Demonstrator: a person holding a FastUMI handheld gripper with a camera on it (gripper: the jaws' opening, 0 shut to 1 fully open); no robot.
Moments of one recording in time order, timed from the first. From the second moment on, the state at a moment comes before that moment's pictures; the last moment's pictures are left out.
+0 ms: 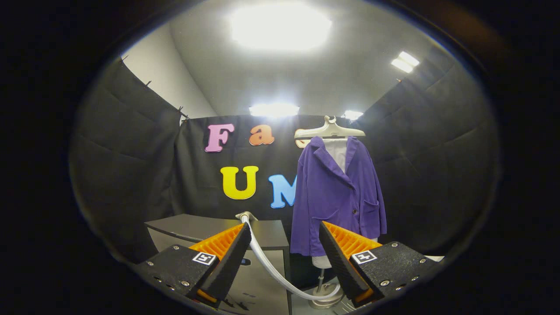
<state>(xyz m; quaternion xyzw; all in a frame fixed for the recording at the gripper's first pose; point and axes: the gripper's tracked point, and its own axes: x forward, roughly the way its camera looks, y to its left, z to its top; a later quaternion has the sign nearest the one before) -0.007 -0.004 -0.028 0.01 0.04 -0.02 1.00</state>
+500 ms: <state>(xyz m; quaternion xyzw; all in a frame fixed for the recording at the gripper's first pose) -0.005 0.000 -0.029 0.01 0.04 -0.02 1.00</state>
